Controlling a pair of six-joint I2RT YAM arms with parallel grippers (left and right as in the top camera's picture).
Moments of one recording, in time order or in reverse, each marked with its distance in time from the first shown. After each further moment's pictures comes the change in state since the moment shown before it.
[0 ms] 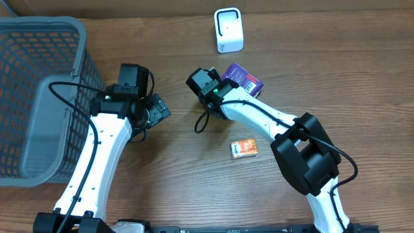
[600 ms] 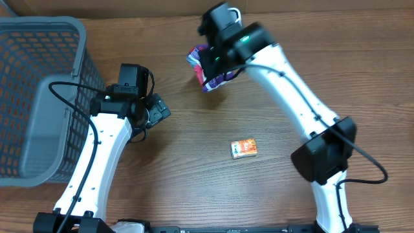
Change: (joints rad) left arm 0.000 0.000 0.000 0.000 0.000 0.000; right arm -0.207 0.013 0.587 -0.328 -0.847 0.157
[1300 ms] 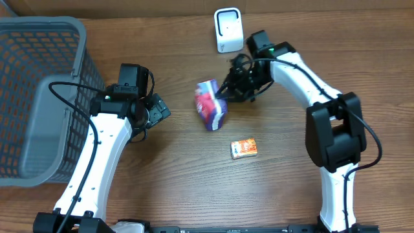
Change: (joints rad) left arm 0.000 0.000 0.000 0.000 0.000 0.000; right arm -0.185 0.036 -0.484 0.187 -0.508 0.245
